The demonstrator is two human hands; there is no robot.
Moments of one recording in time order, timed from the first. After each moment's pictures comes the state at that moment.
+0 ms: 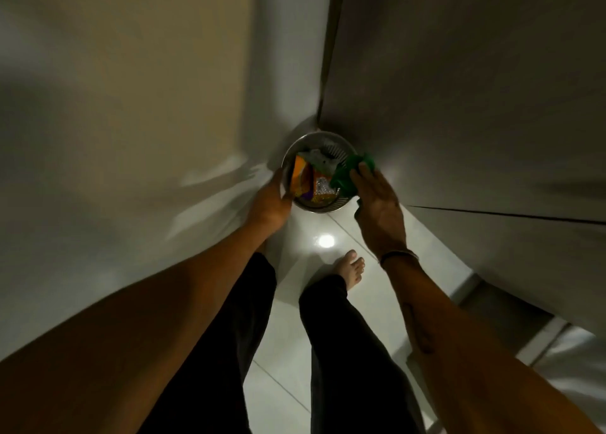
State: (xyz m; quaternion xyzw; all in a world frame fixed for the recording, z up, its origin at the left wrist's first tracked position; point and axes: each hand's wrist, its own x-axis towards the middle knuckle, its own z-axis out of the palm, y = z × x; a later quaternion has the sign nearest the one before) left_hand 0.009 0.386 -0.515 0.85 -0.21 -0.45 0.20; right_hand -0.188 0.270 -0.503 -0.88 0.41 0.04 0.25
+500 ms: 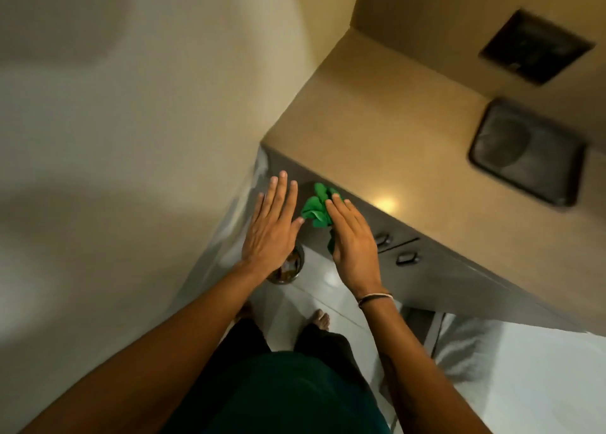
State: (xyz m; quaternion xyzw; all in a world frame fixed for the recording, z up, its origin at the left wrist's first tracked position) left_hand -0.011 0.316 -0.077 0.77 -0.62 -0.12 0.13; right_hand -0.199 0.261 -0.061 -0.87 0.43 -0.18 0.17
